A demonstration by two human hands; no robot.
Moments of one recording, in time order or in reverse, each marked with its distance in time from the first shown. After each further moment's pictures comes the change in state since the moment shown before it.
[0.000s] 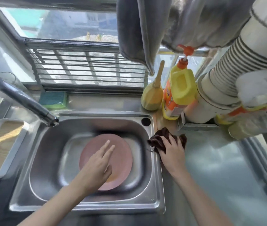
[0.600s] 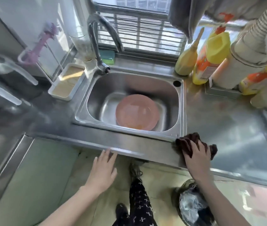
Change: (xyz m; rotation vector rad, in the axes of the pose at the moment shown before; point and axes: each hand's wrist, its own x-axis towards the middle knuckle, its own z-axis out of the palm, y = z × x) left_hand -0.252 -0.008 0.110 0.070 -0.102 -0.406; right_hand -0.213 0.029 0.047 0.018 0.077 0.079
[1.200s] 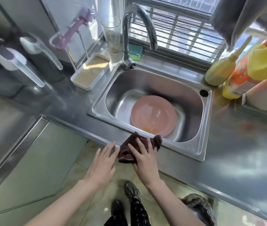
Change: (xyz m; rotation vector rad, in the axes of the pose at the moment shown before) left_hand 0.006 -0.030 0.003 -0.025 0.183 -0.028; right_hand -0.053 -0.171 0.057 -0.014 -0.174 -0.805
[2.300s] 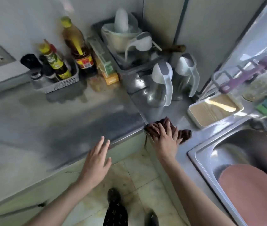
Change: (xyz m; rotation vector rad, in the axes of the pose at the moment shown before) left_hand -0.103 -0.227 -0.054 -0.408 0.363 -0.814; right_hand 0.226 -0.237 0.072 0.106 -0.295 -0.124
